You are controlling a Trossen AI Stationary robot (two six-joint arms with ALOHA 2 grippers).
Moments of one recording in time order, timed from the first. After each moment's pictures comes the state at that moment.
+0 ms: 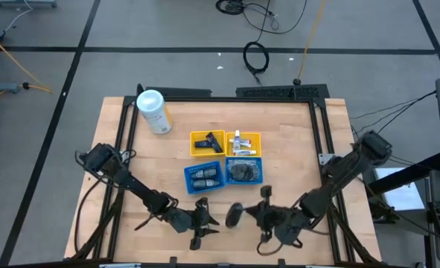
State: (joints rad) left arm -0.60 1.92 0.89 0.59 -0.31 -0.39; right arm 0.74 1.61 1.01 -0.12 0.79 0.14
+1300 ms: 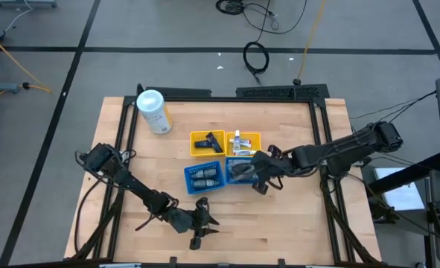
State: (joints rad) left arm -0.60 1.92 0.89 0.57 -0.31 -0.39; right arm 0.23 1.40 1.01 -0.64 0.28 0.61
